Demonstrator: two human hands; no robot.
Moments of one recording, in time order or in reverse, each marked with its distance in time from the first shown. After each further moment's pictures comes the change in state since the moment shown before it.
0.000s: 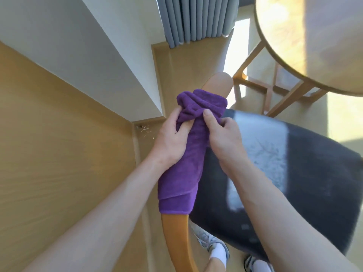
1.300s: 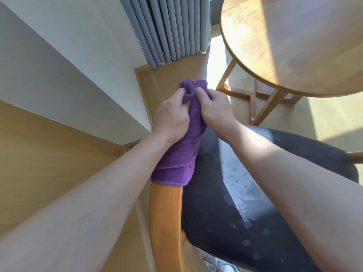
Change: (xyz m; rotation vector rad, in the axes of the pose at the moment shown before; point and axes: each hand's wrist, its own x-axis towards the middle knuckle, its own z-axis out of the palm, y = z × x) left_hand 0.093 0.043 0.030 0.508 0.008 0.313; right_hand 0.089 -0.056 -0.021 -0.205 0.040 -0.374
